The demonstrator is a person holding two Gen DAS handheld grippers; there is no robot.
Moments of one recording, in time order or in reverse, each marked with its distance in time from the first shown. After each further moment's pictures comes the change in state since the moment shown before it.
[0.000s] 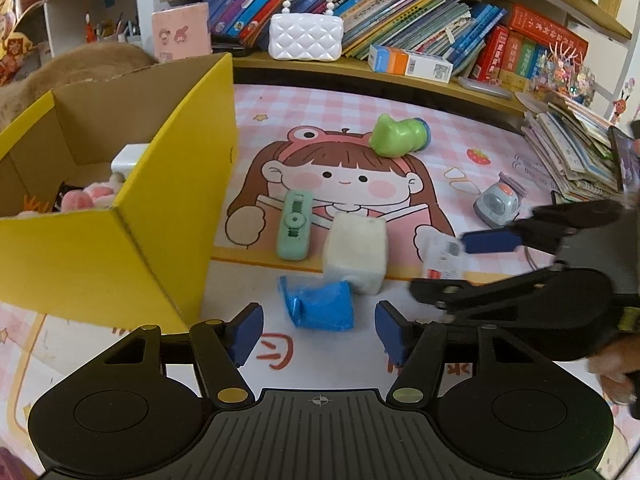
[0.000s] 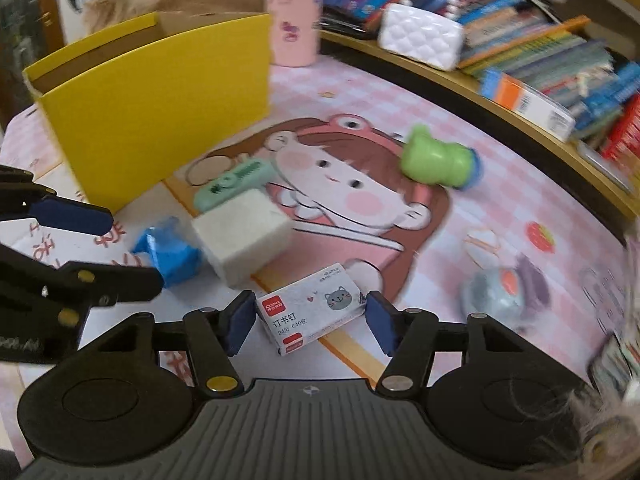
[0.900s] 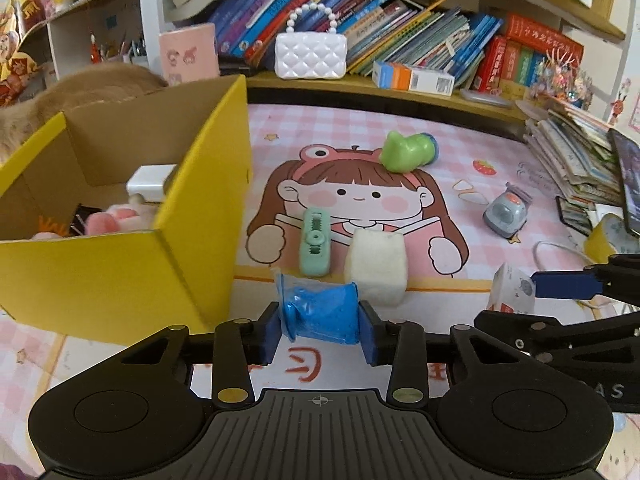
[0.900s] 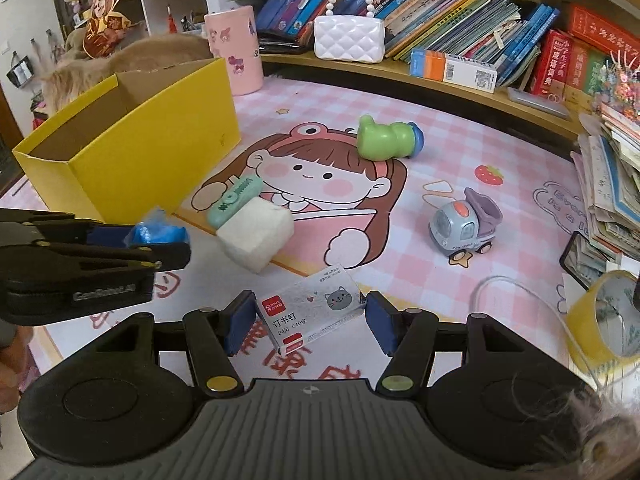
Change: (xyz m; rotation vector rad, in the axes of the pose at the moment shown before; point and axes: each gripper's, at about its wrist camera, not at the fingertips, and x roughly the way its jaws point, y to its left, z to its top) left arm -0.015 0.016 -0.002 0.030 -0.053 0.010; right arm -0.058 0.023 -0.017 0.259 -0.041 -0.064
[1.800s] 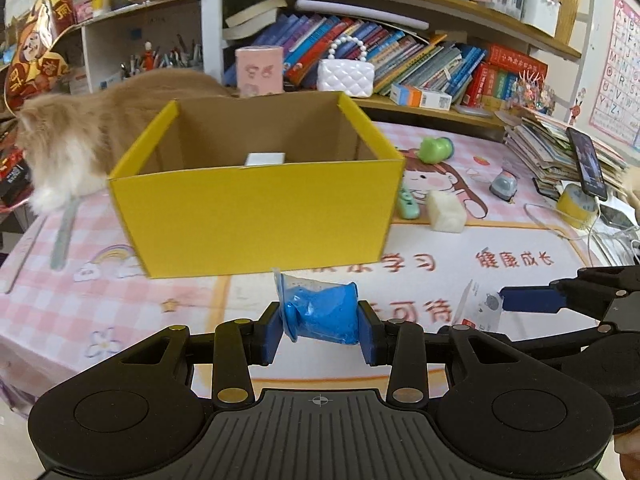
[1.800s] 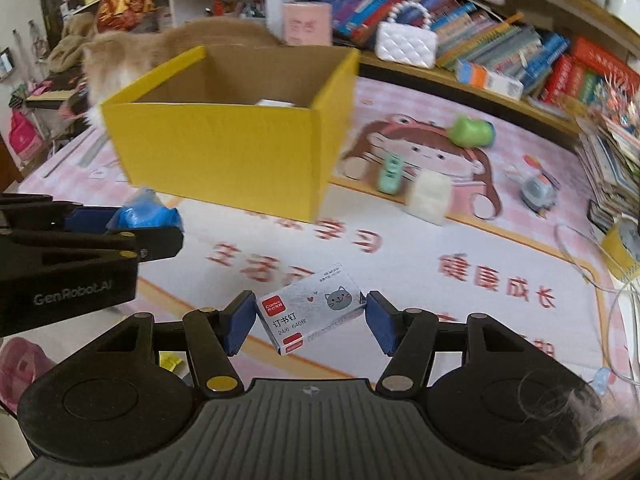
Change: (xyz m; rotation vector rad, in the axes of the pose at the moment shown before) left arm -0.109 0.152 -0.065 0.060 -0.064 -0.096; right arm -0.027 0.217 -0.032 0.021 -0.006 -0.127
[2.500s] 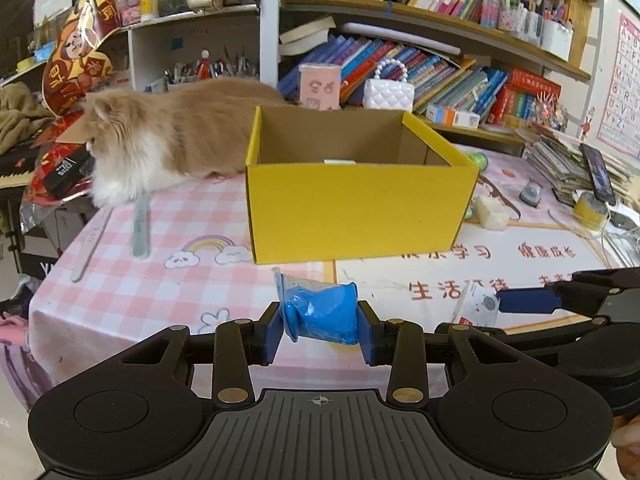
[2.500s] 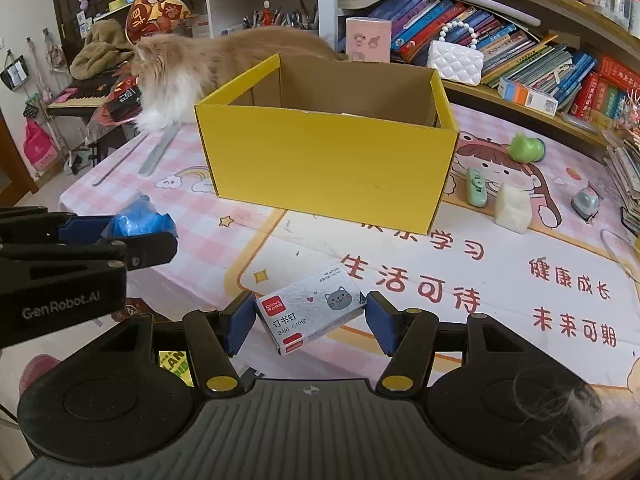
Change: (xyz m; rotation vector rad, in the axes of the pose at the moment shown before) left arm -0.051 0.091 -0.026 -0.014 -0.059 0.019; right arm -0.004 0.100 0.006 0.018 -0.036 0.027
